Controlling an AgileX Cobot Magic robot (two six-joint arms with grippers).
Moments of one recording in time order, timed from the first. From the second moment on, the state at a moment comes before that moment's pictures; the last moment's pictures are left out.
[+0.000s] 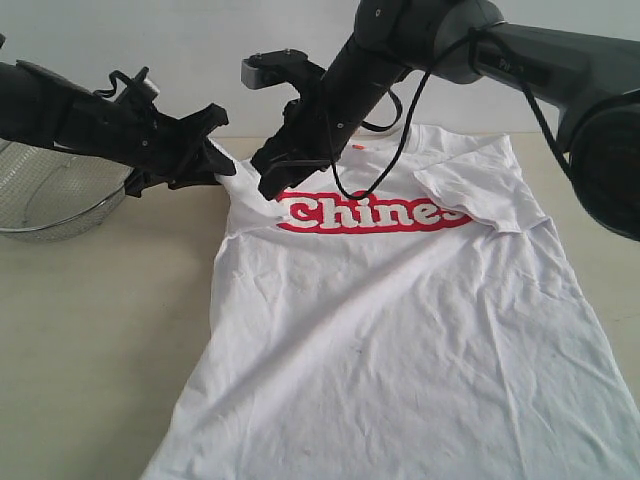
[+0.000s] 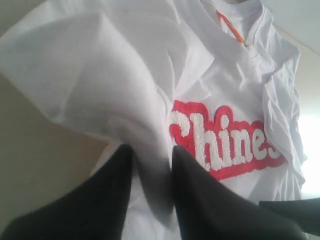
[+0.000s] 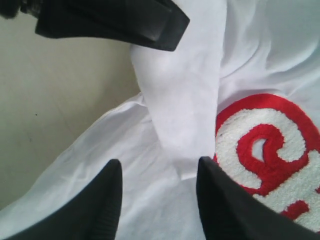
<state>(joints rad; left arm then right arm) -0.10 2.20 -1.52 -1.16 0.62 0.61 0.32 2.39 -2.18 0.51 1.06 -0.63</state>
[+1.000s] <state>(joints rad) -0.10 2.20 -1.52 -1.14 0.58 0.55 0.32 2.39 -2.18 0.52 1.07 -0.62</state>
